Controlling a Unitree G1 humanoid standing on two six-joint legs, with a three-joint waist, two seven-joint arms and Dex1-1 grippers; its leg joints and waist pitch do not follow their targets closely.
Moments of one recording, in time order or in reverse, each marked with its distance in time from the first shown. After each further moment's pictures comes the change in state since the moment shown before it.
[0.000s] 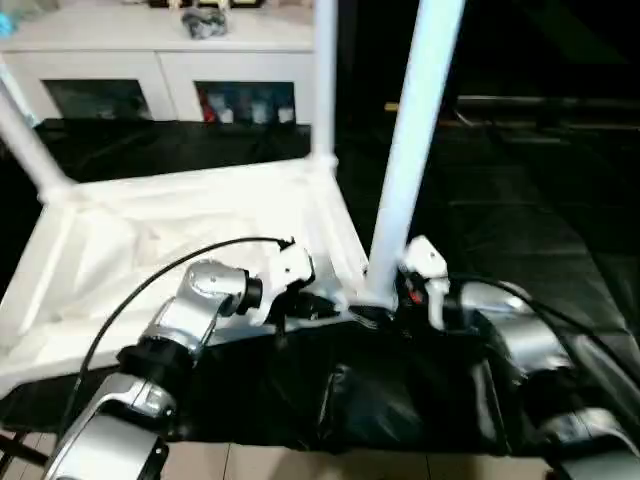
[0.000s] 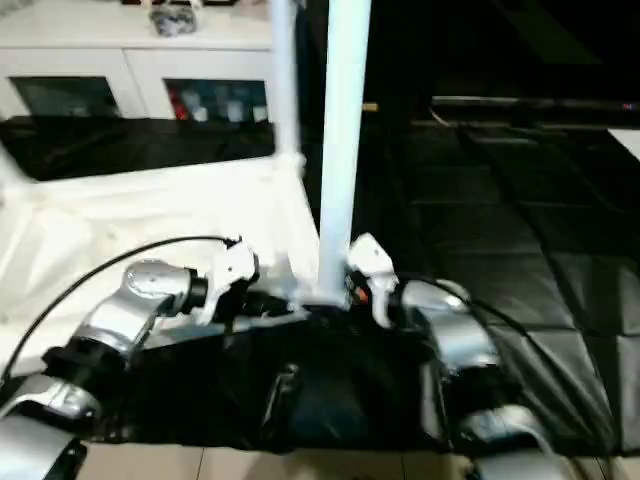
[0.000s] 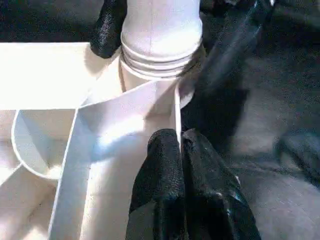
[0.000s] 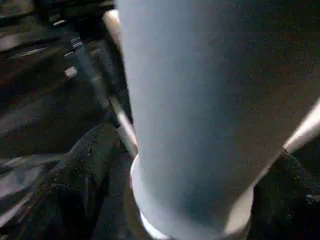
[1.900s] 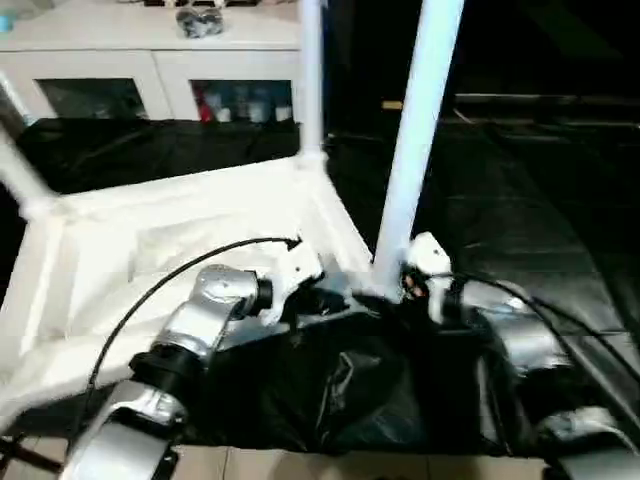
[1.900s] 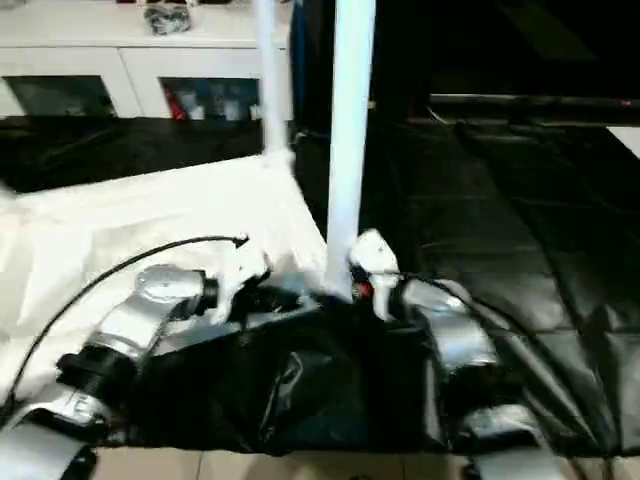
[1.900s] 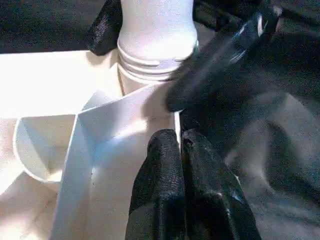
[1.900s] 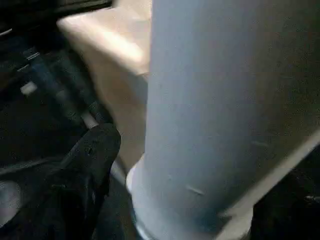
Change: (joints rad) left arm 0.021 -0.051 0.026 -0.032 0.017 0.022 0.115; right arm -0.028 0.026 -0.026 0.081 -0.044 -0.099 -0.121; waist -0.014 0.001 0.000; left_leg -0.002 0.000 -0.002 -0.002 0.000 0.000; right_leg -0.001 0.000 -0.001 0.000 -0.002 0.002
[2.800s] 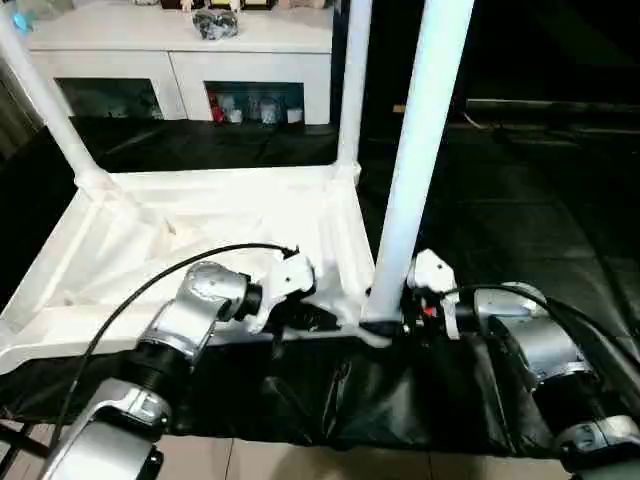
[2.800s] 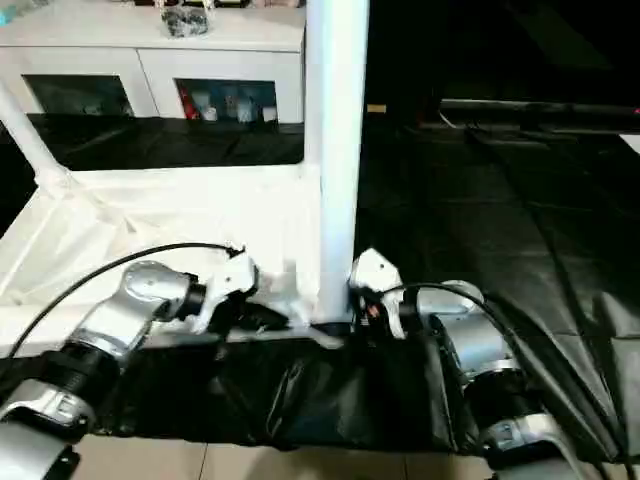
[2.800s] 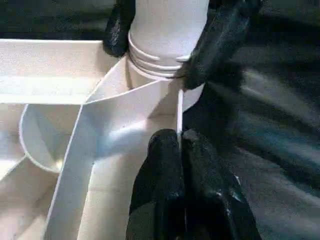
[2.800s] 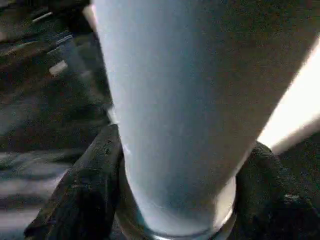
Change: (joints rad) left arm -0.002 0.013 -0.004 0.006 0.018 0.002 0.024; right arm 0.026 0.026 -0.021 -0.027 0.016 0.071 -0.045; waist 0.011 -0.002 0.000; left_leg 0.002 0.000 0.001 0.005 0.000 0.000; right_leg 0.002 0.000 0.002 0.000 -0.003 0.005
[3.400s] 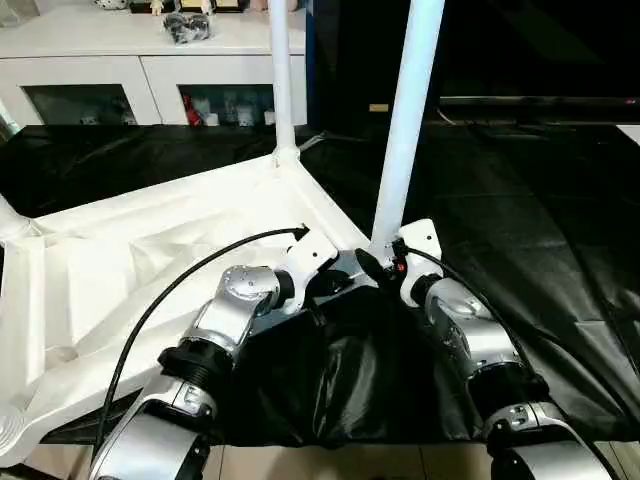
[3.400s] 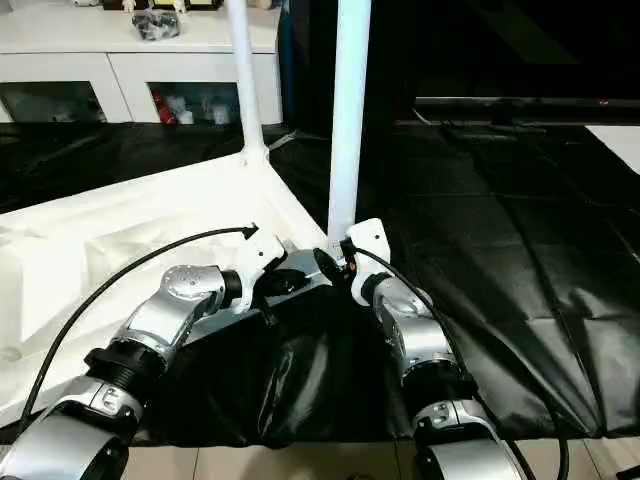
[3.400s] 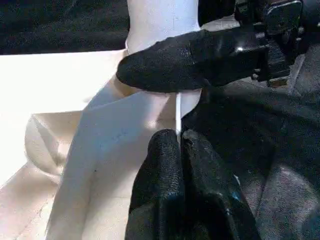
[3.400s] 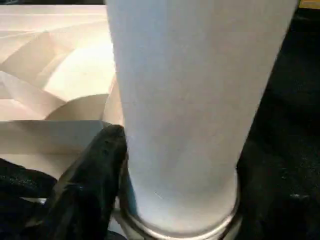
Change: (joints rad) left arm -0.040 -0.146 0.059 0.071 0.039 0.067 0.304; right arm -0.080 0.210 -0.132 0.155 -0.027 -0.032 -0.531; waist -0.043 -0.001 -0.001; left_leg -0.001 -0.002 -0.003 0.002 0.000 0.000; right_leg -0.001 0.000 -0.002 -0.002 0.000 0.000
